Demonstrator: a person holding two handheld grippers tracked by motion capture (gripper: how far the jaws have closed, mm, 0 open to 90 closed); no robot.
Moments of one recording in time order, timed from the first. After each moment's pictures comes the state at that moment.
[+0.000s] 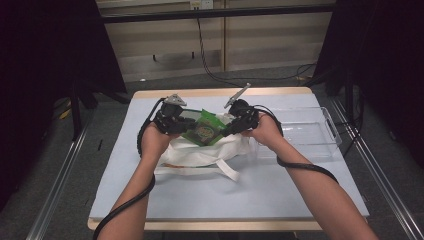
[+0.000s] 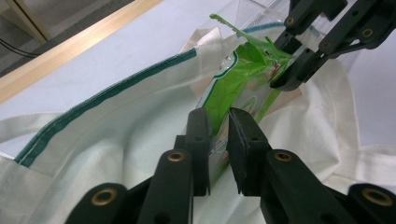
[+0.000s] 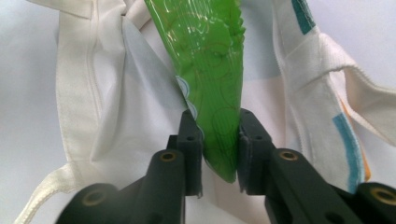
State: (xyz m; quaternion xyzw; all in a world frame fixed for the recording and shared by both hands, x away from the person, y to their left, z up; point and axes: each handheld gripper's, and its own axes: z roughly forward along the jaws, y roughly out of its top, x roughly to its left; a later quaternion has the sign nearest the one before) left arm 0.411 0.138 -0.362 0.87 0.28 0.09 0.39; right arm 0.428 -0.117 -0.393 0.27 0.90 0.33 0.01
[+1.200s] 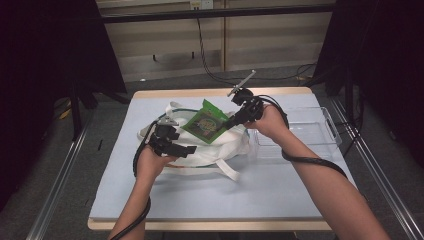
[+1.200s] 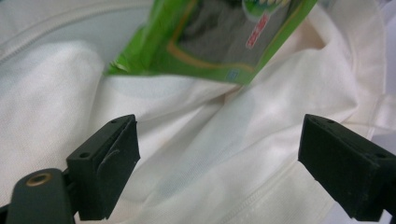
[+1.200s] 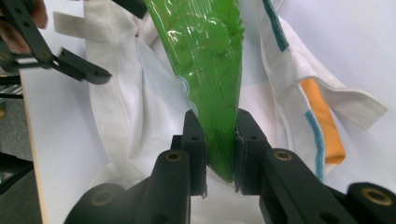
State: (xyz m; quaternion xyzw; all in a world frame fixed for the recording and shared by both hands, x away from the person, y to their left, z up) left arm 0.381 0.160 -0.413 0.86 0.34 0.08 0.37; right arm 0.428 -0.124 -0.352 0.31 0.90 0.32 -0.01
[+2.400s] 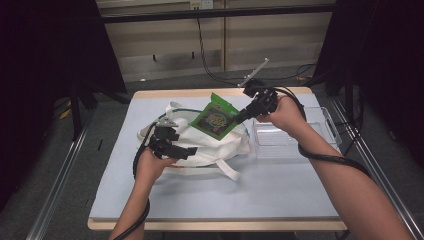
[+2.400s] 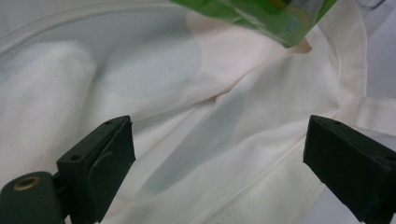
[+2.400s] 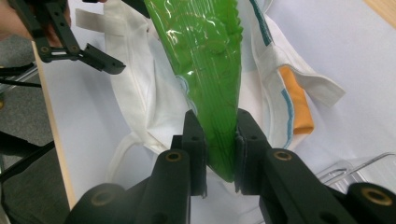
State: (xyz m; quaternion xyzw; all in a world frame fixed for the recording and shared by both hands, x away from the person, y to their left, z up) left arm 0.374 0.160 -0.411 0.85 0.34 0.07 0.39; right arm 0.410 -0.148 -0.308 0.30 0.90 0.31 0.00
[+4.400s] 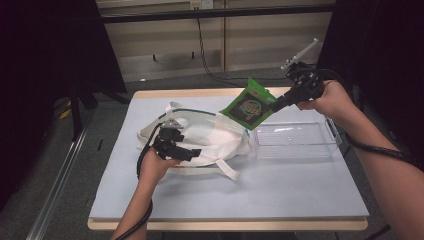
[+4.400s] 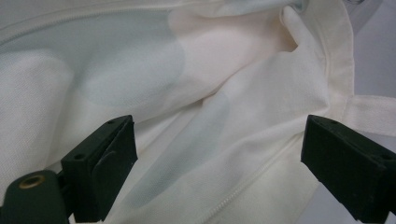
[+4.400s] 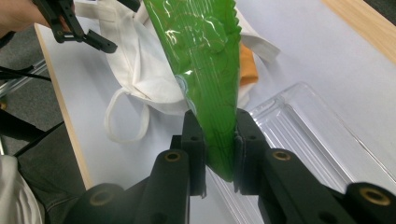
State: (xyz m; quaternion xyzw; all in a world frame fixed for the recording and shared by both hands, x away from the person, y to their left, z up) left arm 0.371 0.150 -0.413 0.85 0.33 0.07 0.40; right arm 0.399 -0.241 -0.264 0.33 0.89 0.30 0.00
